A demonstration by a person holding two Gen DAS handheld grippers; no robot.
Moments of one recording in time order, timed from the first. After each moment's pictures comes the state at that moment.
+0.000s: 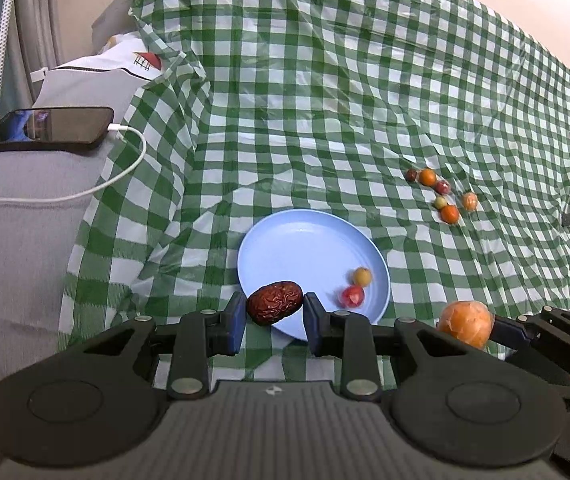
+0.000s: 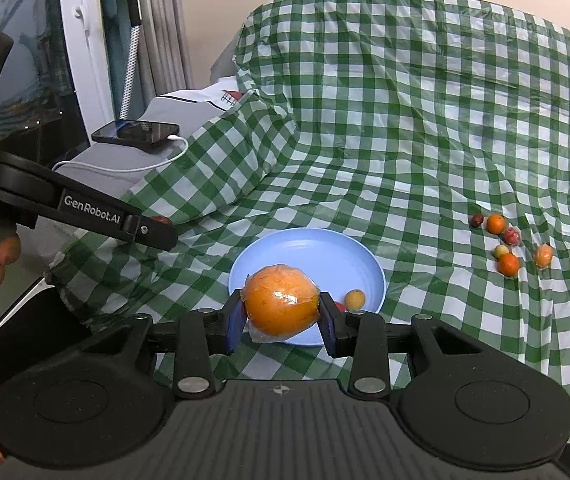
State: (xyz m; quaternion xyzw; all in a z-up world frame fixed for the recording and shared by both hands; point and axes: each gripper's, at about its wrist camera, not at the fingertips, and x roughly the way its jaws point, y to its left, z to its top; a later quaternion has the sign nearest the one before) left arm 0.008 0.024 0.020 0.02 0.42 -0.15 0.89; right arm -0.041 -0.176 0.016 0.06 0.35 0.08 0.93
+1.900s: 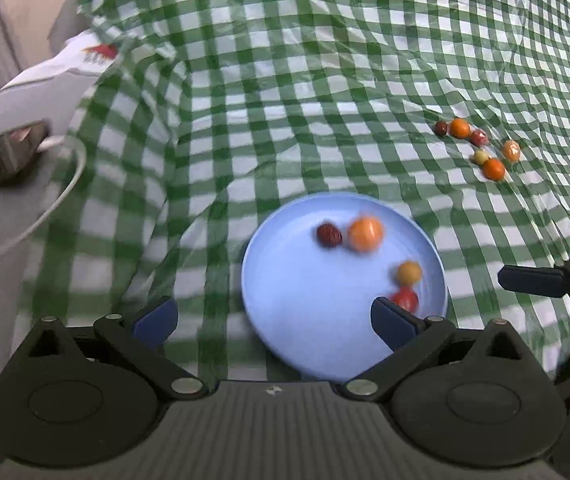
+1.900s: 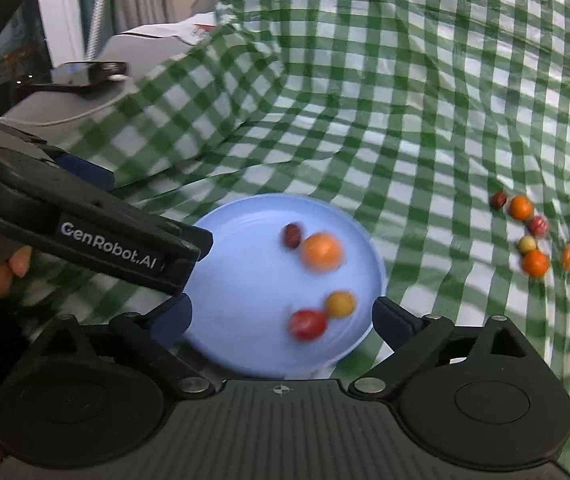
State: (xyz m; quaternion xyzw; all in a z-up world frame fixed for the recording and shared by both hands) left arm 0.071 -0.014 -0.042 0.12 0.45 -0.14 0.87; right arm 0.034 -0.176 -0.042 0.04 0.43 0.10 0.90
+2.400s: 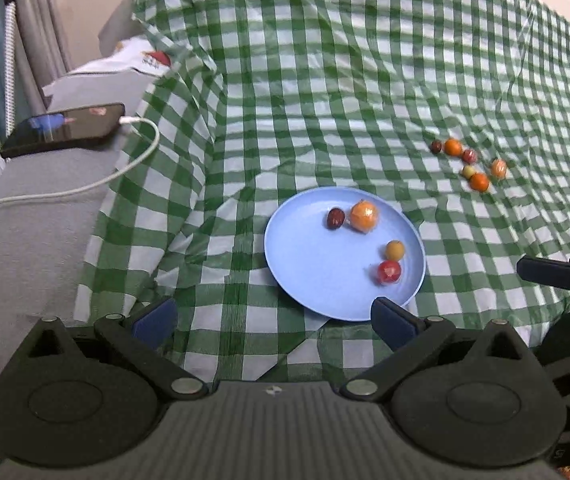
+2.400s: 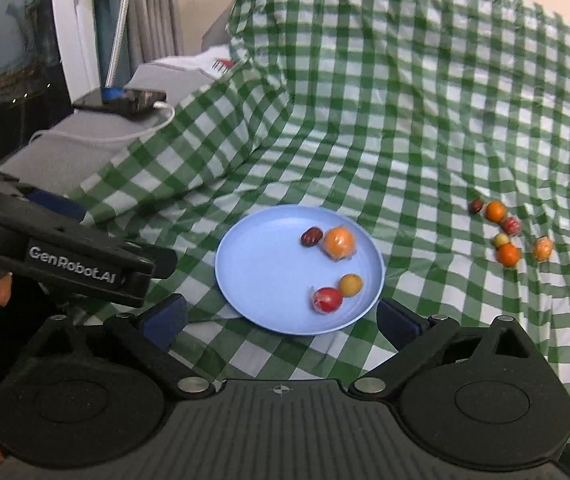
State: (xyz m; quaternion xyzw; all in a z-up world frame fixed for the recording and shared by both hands) left arm -0.009 0.019 0.000 0.08 0.42 -0.11 0.90; right arm -0.027 -0.162 0.002 0.04 0.38 0.07 0.92
